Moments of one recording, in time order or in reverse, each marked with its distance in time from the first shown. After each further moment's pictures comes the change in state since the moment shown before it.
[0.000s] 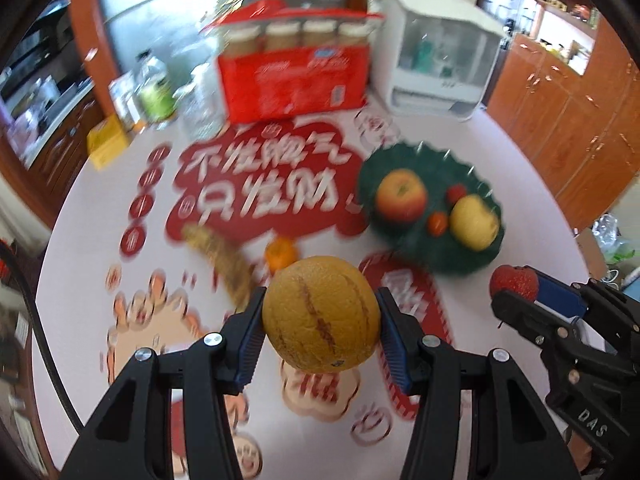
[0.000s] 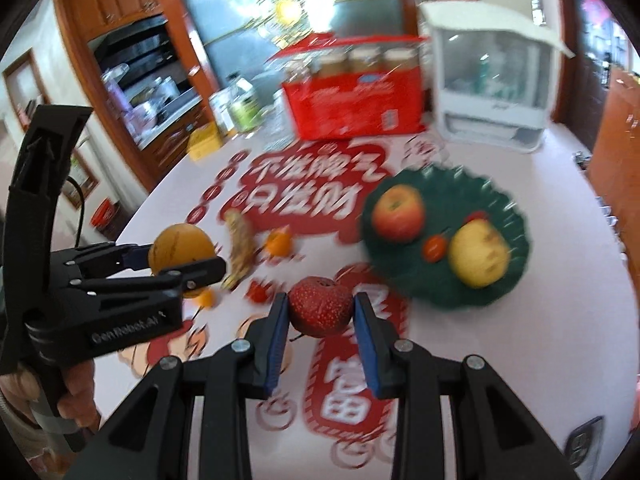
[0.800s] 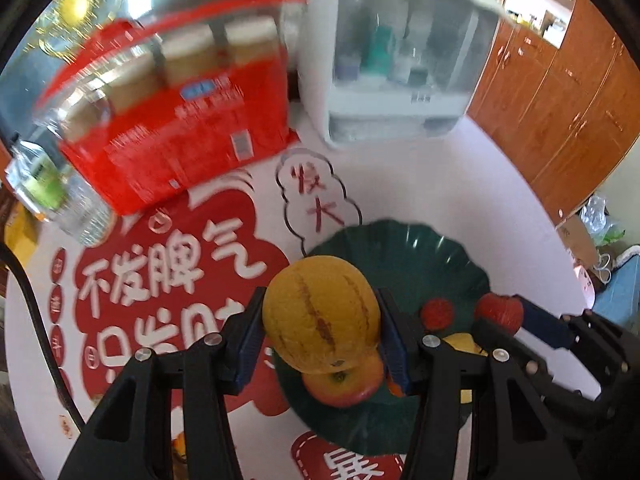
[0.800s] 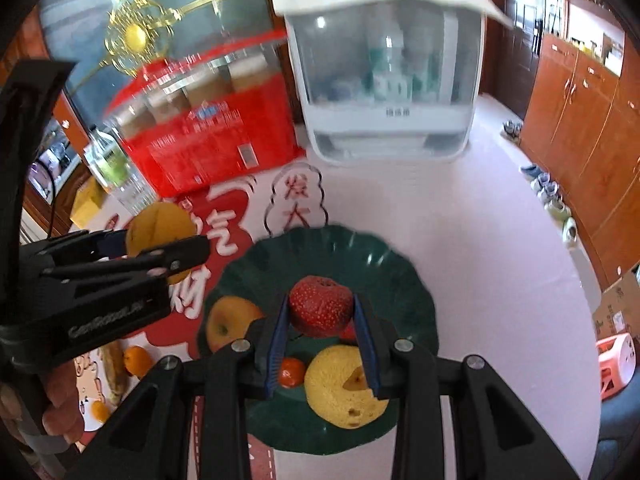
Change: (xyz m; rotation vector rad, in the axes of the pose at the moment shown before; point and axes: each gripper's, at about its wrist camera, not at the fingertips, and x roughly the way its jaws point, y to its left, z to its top) left arm 0.159 -0.088 0.160 0.132 0.080 -0.098; right arm 0.104 -0.125 0.090 0.178 0.086 -0.229
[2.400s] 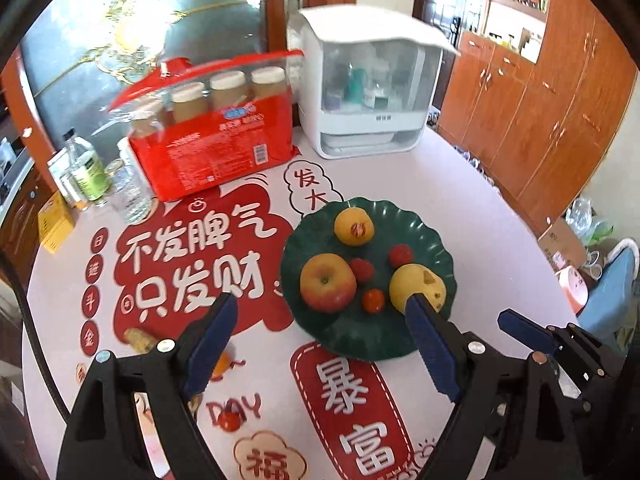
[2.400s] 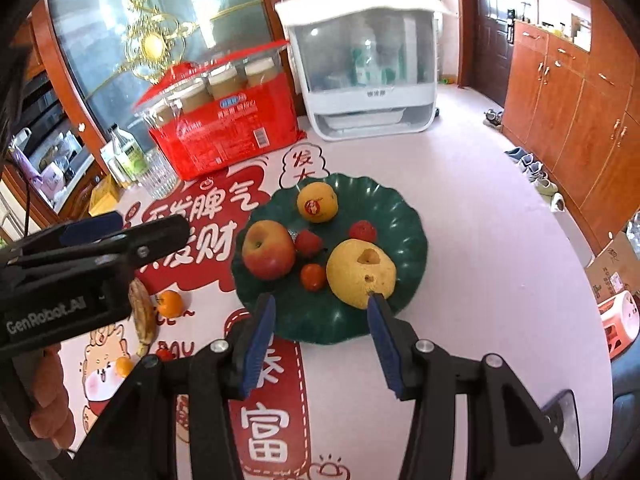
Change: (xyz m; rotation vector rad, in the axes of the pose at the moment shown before) left arm -0.142 -0.006 -0.095 0.004 -0.151 0.010; right arm -0.101 0.020 -0.094 0.079 -0.082 0.003
